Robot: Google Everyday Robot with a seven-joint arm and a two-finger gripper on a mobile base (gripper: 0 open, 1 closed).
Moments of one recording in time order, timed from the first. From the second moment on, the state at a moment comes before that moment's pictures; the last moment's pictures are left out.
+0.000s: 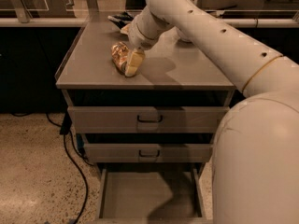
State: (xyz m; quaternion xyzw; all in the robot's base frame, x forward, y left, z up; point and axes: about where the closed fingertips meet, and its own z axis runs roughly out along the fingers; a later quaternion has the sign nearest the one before) arm 0.754 0.069 0.861 -0.75 0.57 0.00 0.35
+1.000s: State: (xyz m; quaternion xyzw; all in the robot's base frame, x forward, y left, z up) arm 0.754 0.069 0.861 -0.75 0.57 0.00 0.35
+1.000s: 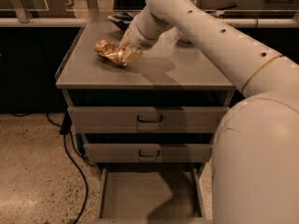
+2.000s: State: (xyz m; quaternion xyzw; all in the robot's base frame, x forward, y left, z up) arm 0.750 0.070 0.873 -0.75 0.56 -0.01 0.35
